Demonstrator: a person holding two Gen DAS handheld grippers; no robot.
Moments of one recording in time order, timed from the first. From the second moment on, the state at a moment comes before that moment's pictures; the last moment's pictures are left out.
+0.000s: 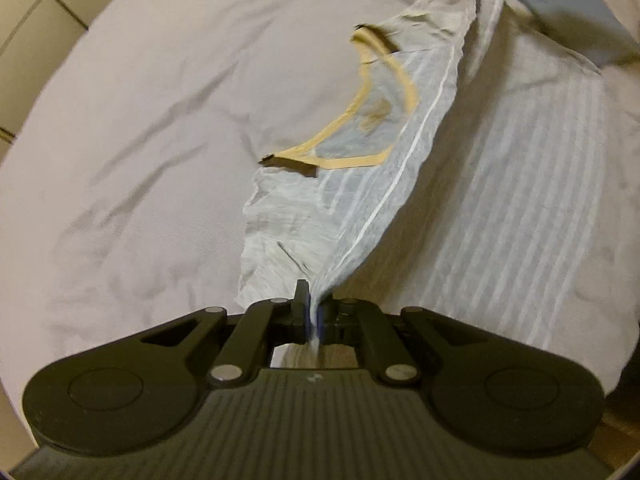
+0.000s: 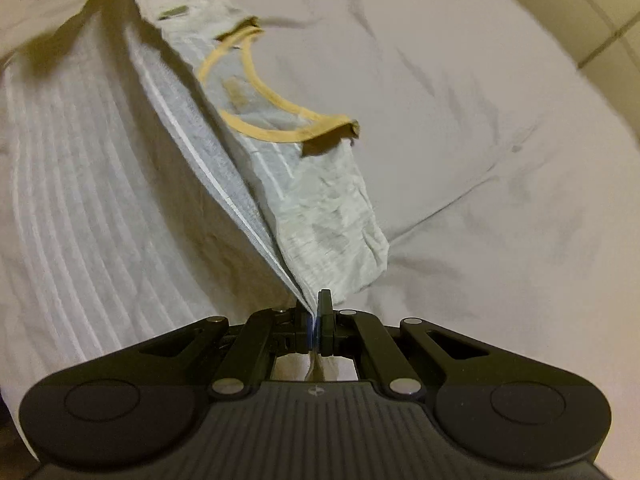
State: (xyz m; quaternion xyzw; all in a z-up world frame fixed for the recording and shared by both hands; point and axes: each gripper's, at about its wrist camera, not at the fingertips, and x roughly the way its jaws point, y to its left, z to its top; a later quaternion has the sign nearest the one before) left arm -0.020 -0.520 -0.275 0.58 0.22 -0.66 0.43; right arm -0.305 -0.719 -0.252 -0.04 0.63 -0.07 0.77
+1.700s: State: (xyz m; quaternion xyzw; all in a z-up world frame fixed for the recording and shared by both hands) left arm 0.091 -0.623 -0.349 0.48 0.34 -0.62 0.53; right arm -0.314 -0.798 -0.297 0.10 0.58 -0.28 0.76
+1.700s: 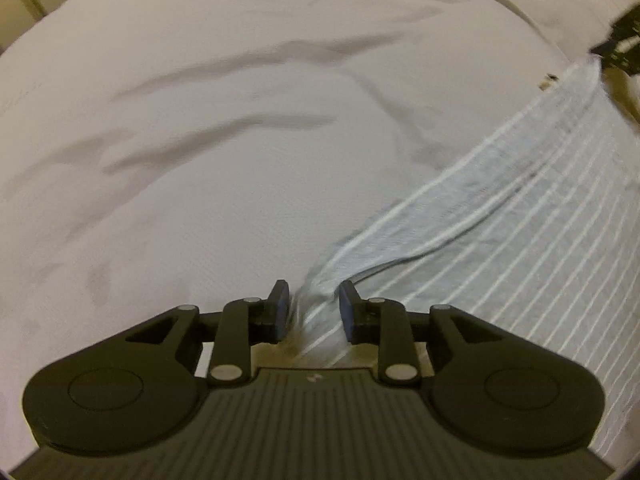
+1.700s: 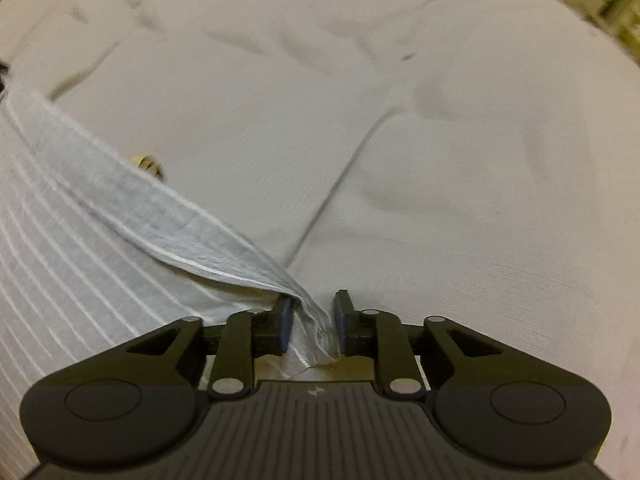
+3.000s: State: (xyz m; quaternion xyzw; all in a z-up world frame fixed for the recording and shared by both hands) left arm -0.019 -0.511 -0.353 0.41 0.35 -0.66 0.53; right arm -0.165 -0.728 -0.295 0.12 0.45 -0.24 0.85
